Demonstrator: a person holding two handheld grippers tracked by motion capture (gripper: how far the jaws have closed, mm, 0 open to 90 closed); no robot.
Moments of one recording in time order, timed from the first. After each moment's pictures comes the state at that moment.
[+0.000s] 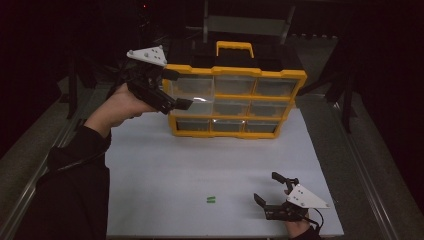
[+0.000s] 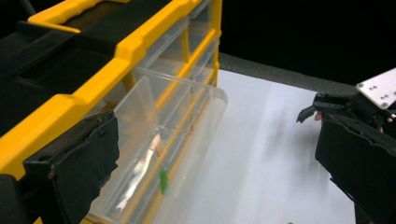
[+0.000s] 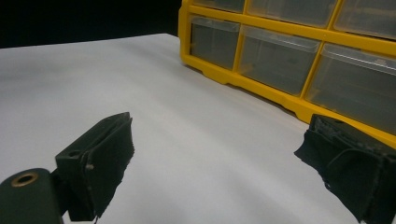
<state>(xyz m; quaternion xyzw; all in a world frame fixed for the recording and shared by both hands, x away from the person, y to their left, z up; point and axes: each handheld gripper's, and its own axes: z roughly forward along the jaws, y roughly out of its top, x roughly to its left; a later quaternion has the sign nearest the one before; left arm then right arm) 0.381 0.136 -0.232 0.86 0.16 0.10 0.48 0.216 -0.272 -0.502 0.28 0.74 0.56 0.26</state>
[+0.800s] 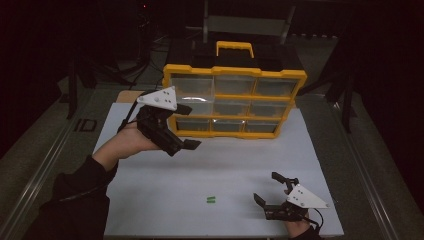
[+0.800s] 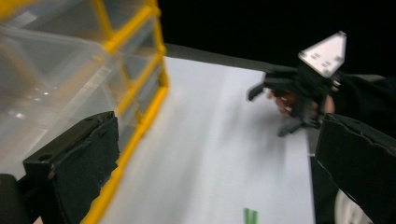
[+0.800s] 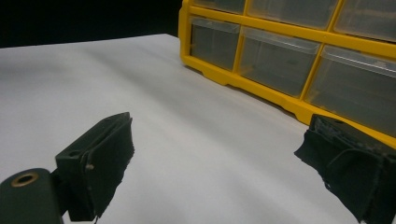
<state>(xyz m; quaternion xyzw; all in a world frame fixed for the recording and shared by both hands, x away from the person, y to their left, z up) 0.326 0.113 -0.282 0.87 0.11 0.06 0.48 0.216 -0.271 -0.501 0.27 0.74 0.56 0.27</state>
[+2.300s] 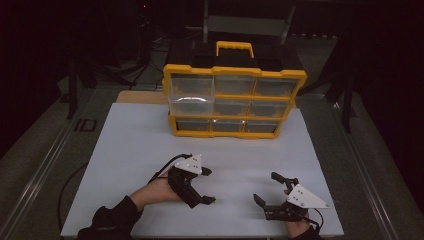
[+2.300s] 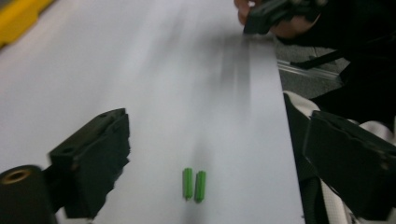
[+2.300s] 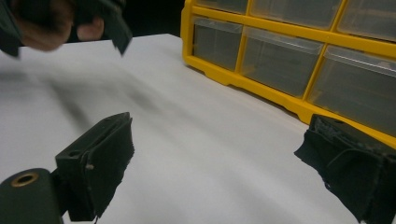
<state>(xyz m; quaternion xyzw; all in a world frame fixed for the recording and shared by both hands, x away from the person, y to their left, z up) 0.294 0.067 -0.460 0.89 0.08 -0.05 0.45 0.216 -0.271 -0.501 0.27 0.74 0.56 0.26</state>
